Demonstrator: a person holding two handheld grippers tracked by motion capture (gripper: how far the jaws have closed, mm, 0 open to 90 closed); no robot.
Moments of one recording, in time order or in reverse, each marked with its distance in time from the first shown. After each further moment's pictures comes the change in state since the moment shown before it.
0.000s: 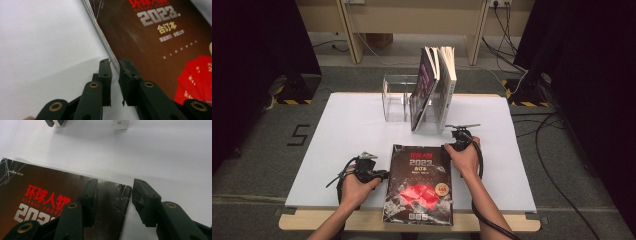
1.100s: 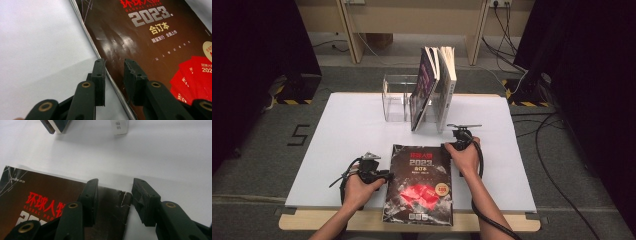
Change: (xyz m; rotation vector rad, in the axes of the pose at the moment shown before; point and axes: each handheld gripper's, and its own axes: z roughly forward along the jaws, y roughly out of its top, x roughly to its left) left arm -0.008 0.000 0.008 0.014 -0.022 0.019; right arm -0.005 -0.001 0.004 -0.032 0.044 0.033
